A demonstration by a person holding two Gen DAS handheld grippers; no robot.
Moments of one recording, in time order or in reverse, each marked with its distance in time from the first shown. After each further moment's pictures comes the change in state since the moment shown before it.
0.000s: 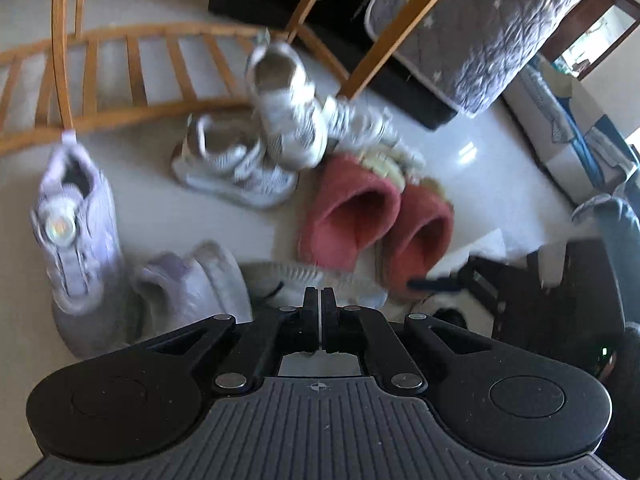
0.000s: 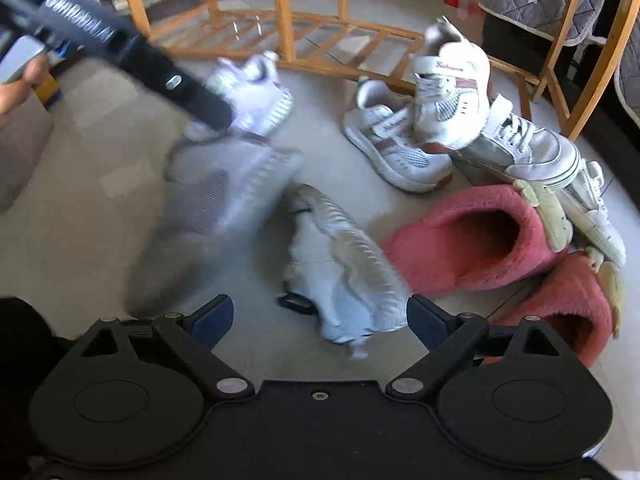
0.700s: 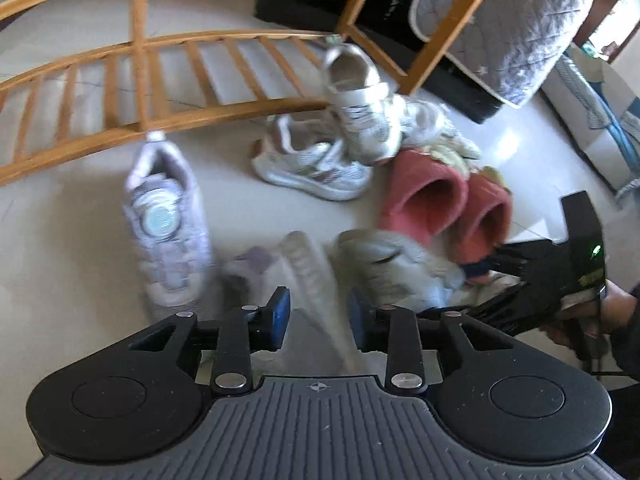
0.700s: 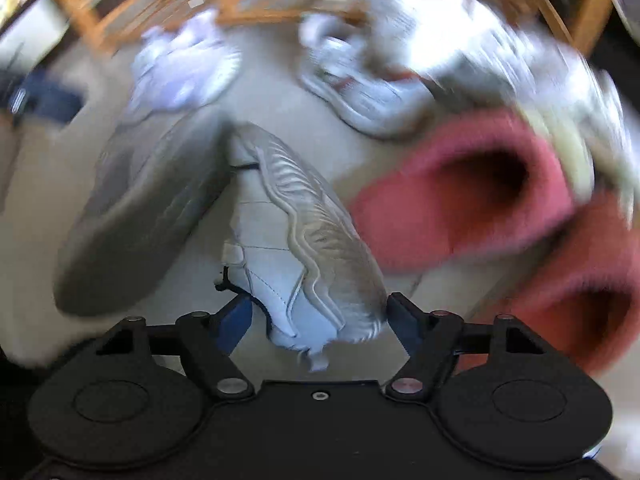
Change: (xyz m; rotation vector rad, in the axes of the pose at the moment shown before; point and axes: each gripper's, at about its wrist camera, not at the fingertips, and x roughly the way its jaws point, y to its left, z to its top) left arm -0.035 0.051 -0.018 0.031 -0.025 0.174; right arm 0.044 -0.055 -0.010 0.351 0.119 0.114
